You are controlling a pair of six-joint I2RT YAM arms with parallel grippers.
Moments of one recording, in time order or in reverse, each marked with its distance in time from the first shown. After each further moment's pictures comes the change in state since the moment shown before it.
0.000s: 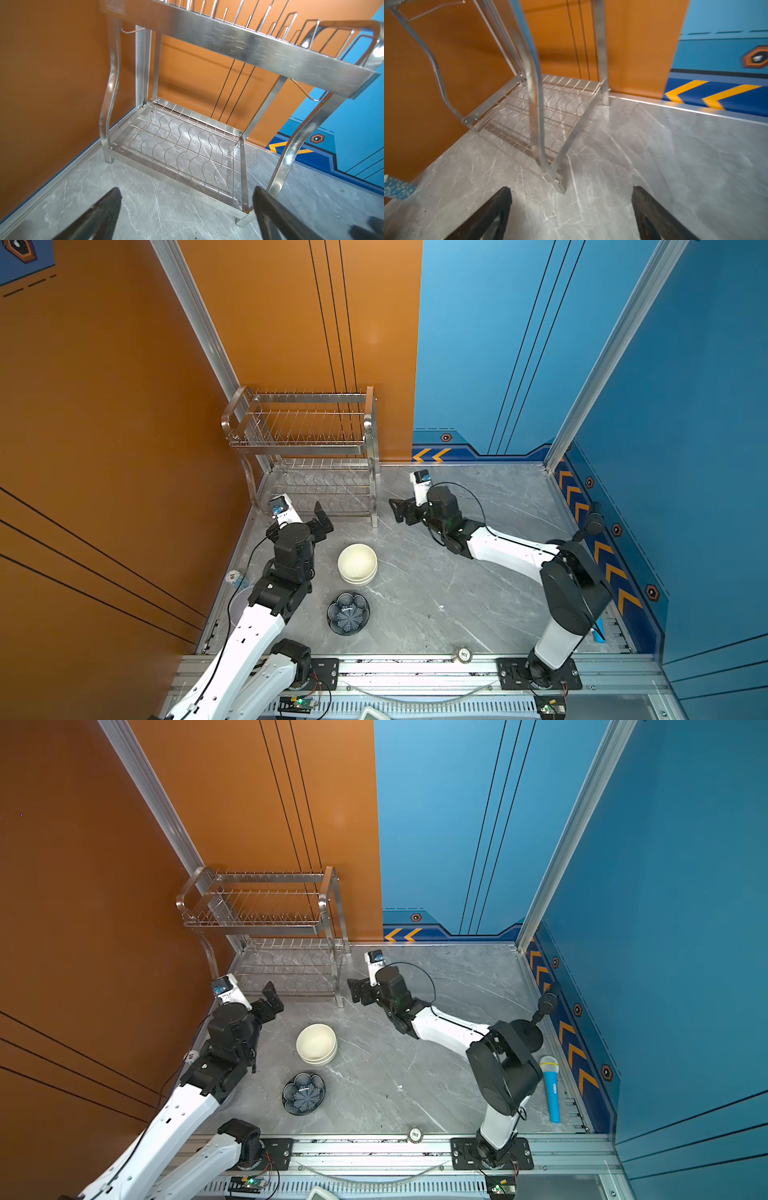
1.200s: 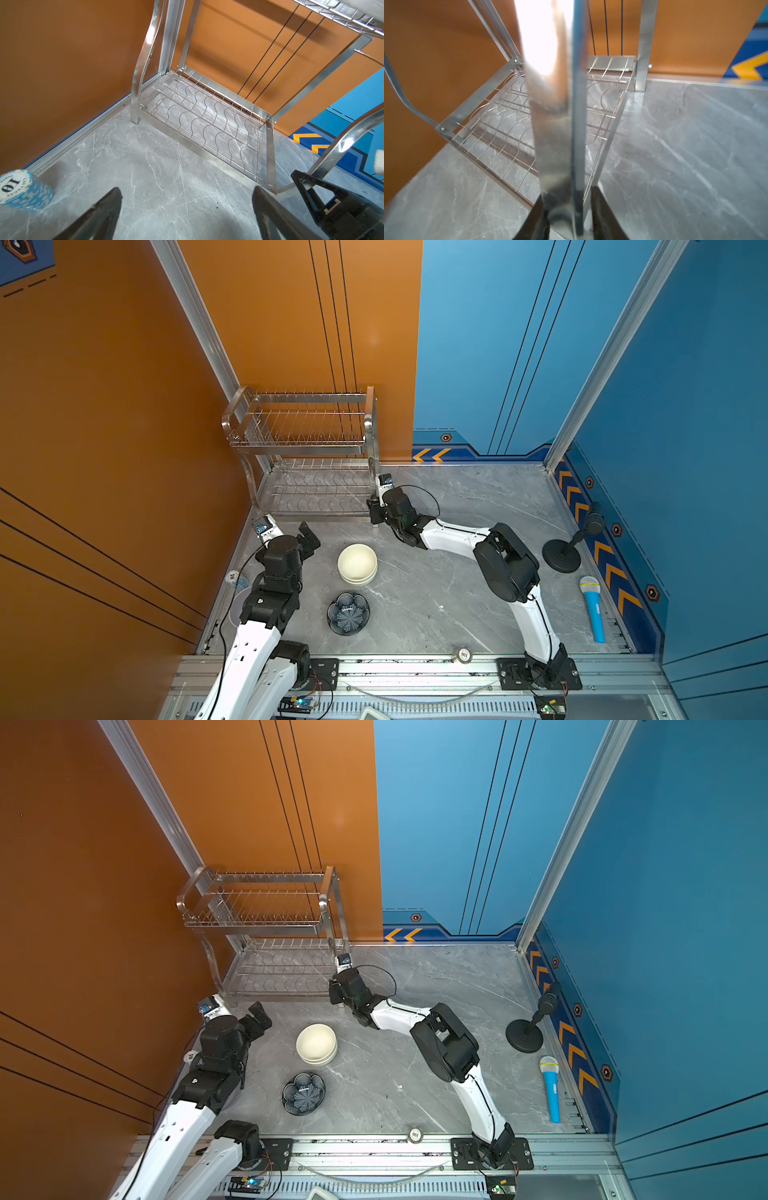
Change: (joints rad) left arm 0.159 -0.087 -0.095 -0.152 0.119 -0.113; right arm 0.070 0.406 0.376 -0.019 0.091 0.099
